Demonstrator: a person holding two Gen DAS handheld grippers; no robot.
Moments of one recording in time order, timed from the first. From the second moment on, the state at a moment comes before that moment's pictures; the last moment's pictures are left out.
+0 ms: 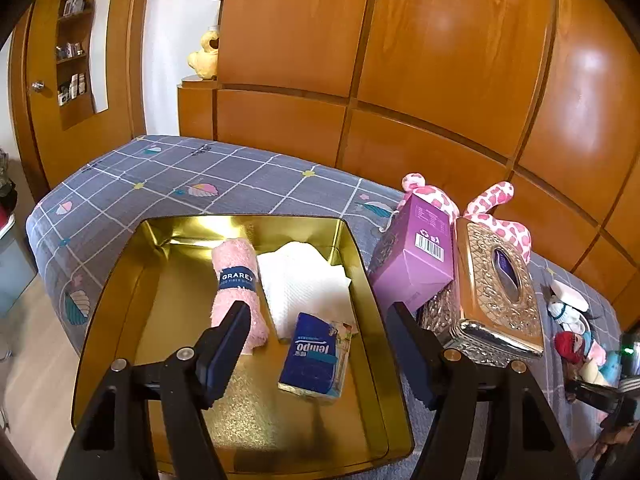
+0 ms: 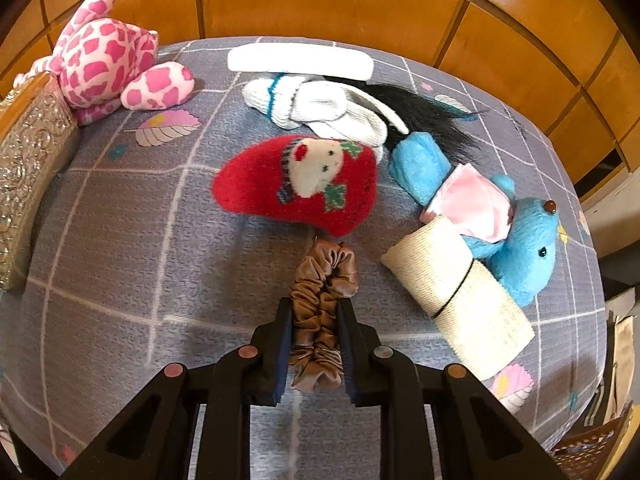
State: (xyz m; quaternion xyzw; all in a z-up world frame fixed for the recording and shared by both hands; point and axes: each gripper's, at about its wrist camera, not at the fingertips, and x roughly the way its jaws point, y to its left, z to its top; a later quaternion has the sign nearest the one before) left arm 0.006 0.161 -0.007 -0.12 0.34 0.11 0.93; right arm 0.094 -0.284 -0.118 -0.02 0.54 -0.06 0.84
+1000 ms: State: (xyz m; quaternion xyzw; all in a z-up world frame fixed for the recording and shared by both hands) left arm -0.004 0.169 -0.023 -0.12 0.36 0.11 0.92; right arm 0.112 -0.107 0.007 0.03 0.38 0.19 0.91
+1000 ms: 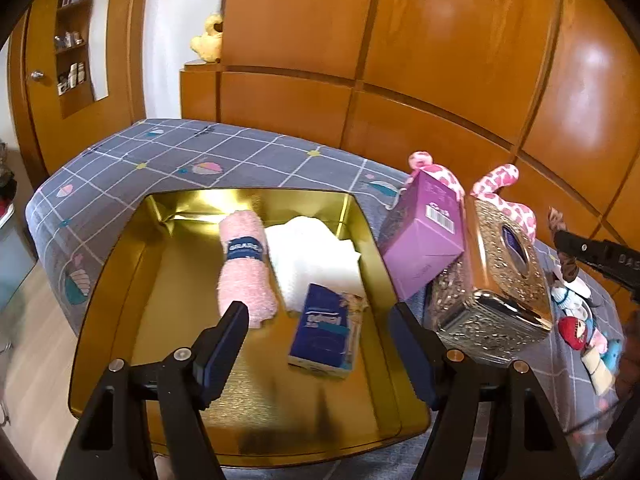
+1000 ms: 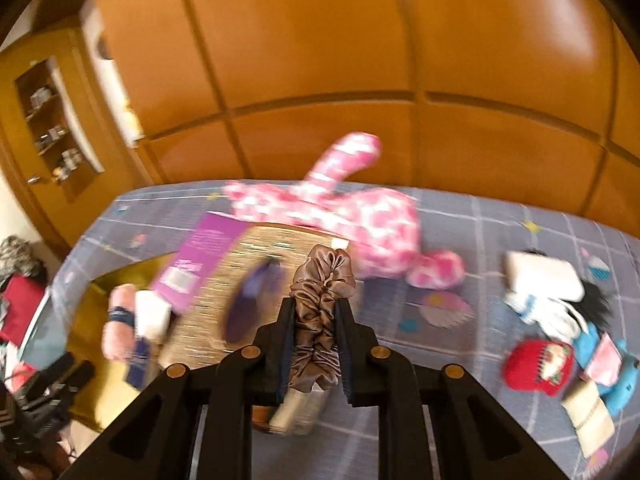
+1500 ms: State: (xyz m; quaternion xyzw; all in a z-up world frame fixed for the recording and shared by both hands) left arm -0.020 0.230 -0.029 -0.16 0.35 0.19 0.90; right arm 0.095 0.042 -0.003 -0.03 0.40 0.36 0.85
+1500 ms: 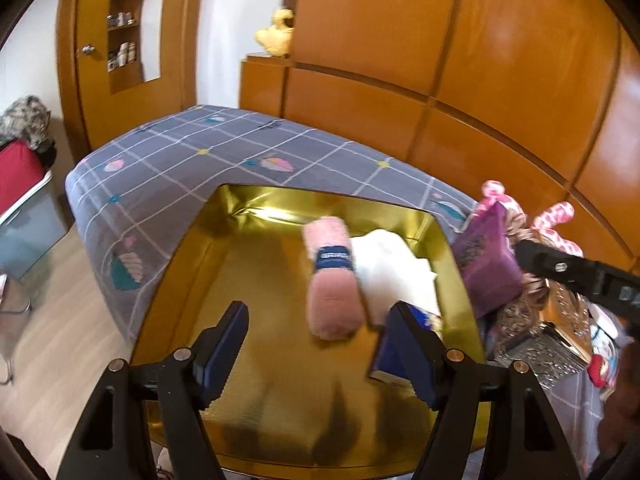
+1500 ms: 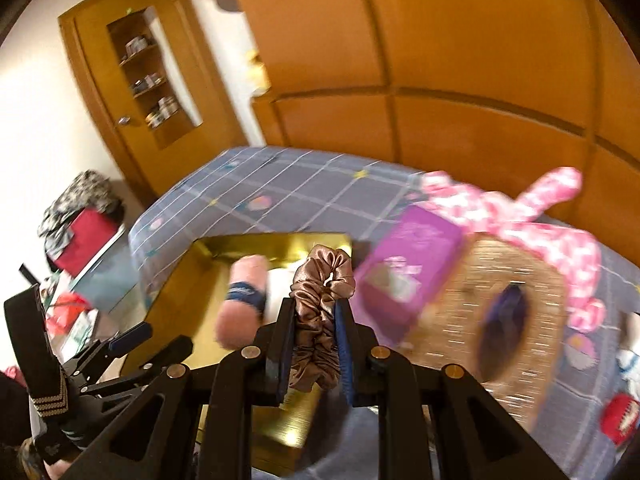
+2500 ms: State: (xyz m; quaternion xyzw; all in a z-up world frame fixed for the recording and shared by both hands) left arm -0.023 0.229 -0.031 -0.15 0.35 0.19 0.91; right arm 0.099 0.092 -0.036 -0.07 0.41 0.32 0.85
